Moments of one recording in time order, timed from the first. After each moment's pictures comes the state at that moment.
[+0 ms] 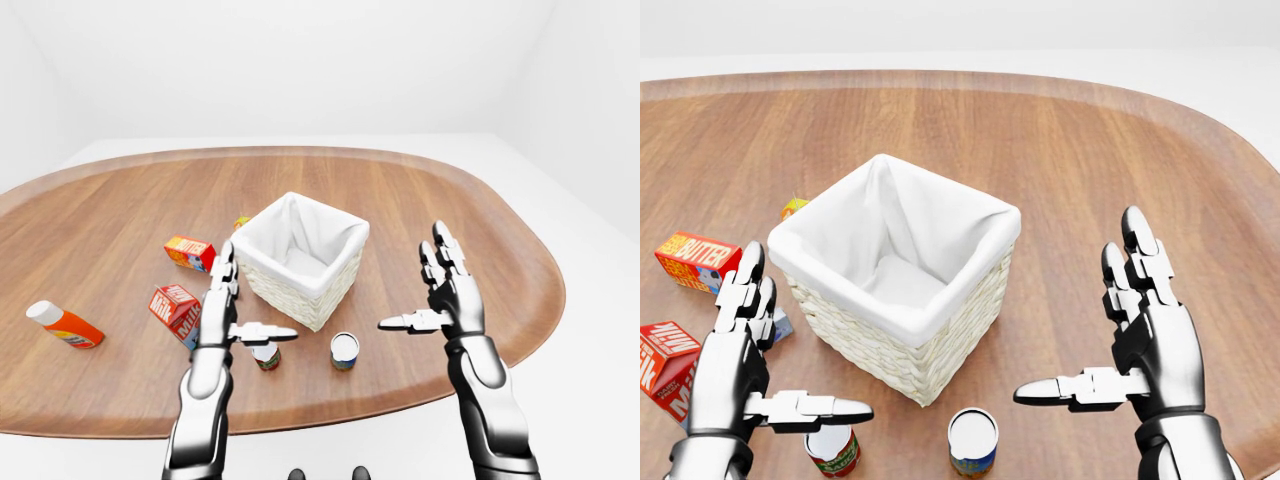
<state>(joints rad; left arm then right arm) 0.04 0.03 0.06 -0.18 0.07 0.08 -0.05 0.04 -0.02 -0.07 -0.28 0.10 0.09 0.09</state>
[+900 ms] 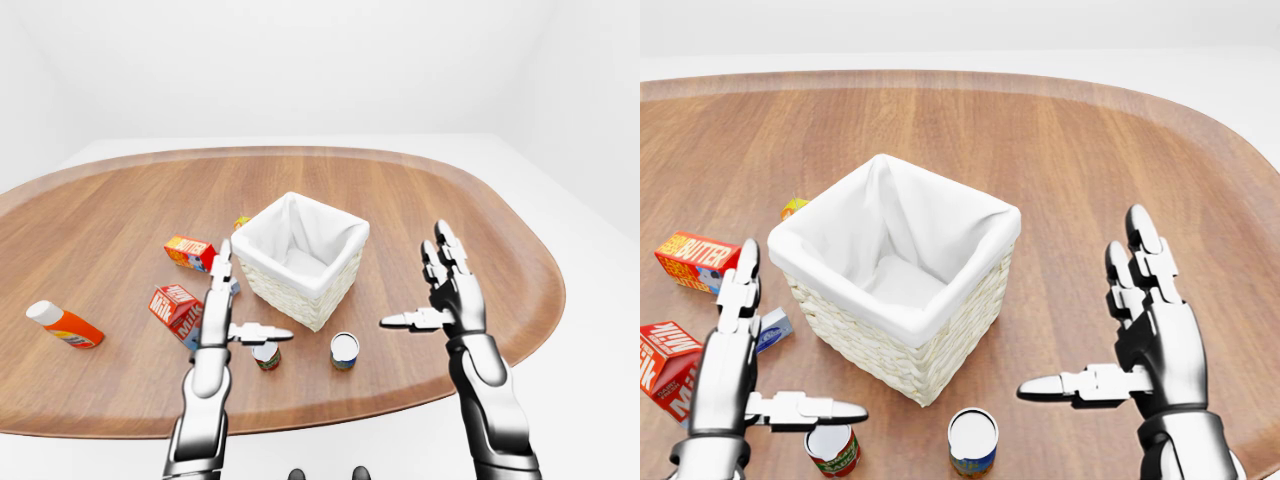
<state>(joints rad) 0.02 0.05 0.07 -0.08 0.25 -0.06 0.01 0.03 -0.03 -0.08 -0.27 0.10 0.09 0.09</state>
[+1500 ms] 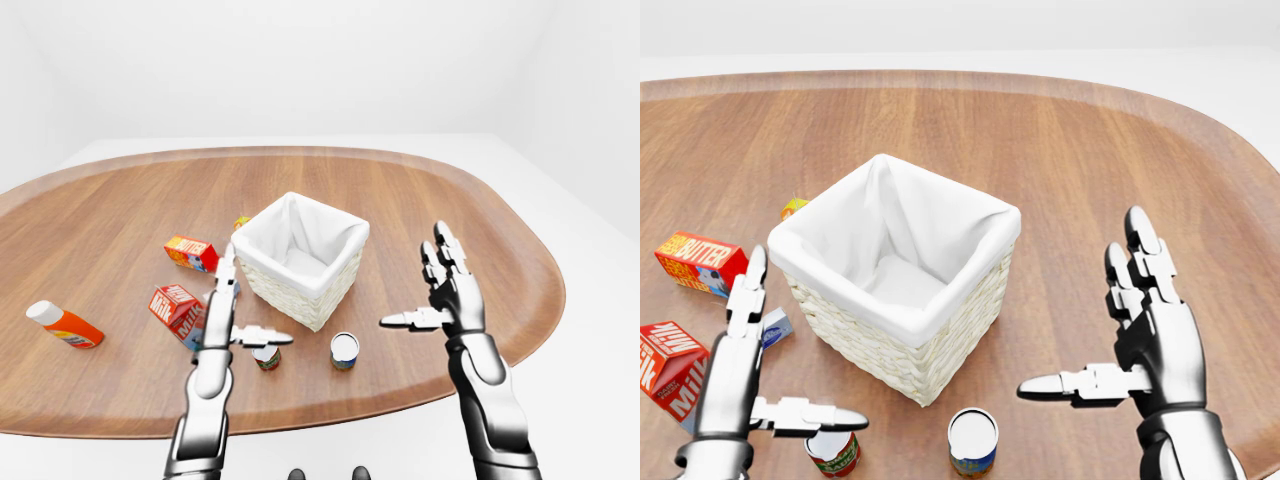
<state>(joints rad) 0.02 0.06 0.06 -0.03 0.31 -0.08 0.01 0.02 -0.03 -0.08 -0.25 0.10 0.09 0.09</state>
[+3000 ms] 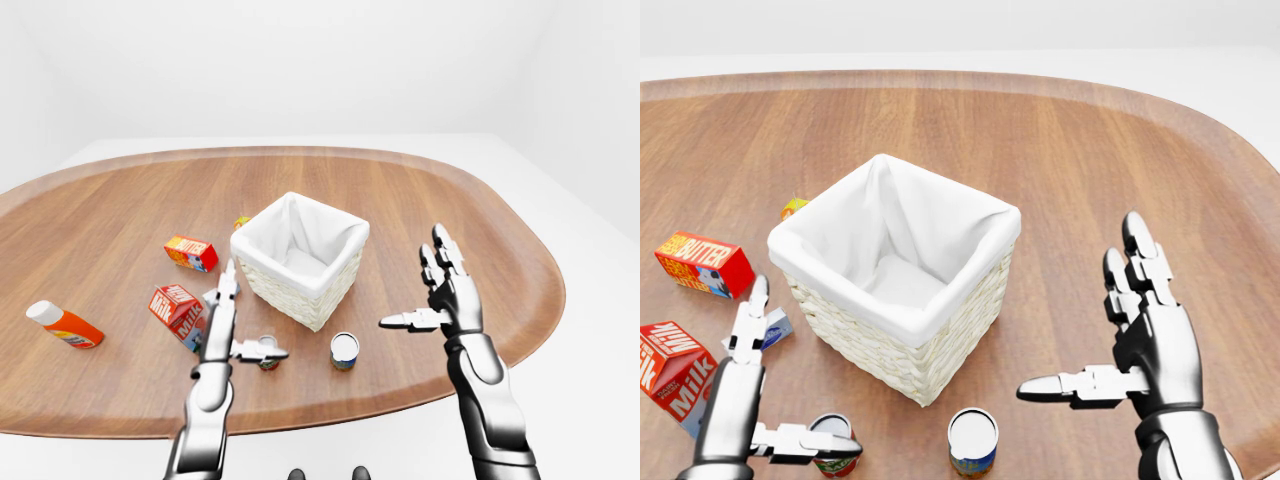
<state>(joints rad) 0.08 0.06 0.06 0.00 0.41 -0.09 0.04 0.02 -0.03 -0.08 -0.22 0.10 0.09 0.09</state>
